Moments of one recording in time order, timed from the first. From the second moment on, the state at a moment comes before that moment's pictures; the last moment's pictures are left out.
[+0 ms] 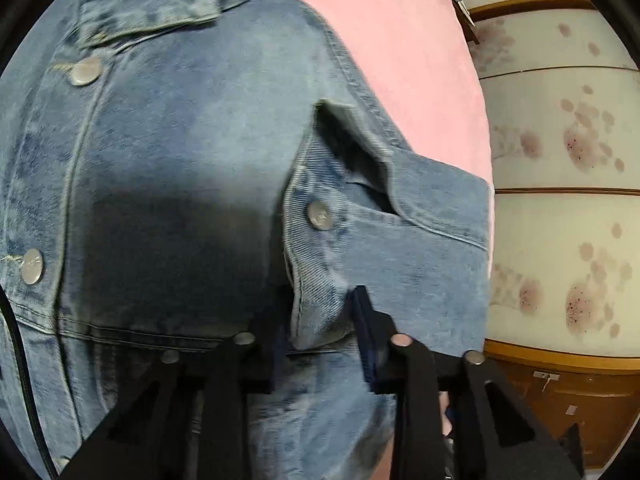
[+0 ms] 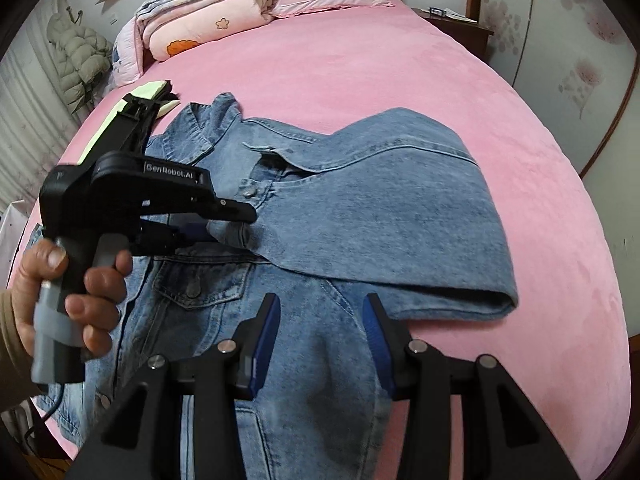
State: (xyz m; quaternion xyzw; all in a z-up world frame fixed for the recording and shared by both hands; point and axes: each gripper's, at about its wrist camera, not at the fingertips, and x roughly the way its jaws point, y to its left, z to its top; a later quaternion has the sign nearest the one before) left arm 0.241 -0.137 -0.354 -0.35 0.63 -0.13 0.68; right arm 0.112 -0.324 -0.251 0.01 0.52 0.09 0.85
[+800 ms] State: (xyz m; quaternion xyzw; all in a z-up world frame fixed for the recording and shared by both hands) left arm 0.247 -0.143 -0.146 -0.23 0.46 -0.15 0.84; right arm 0.141 -0.401 -0.296 0.22 0.56 -0.01 0.80
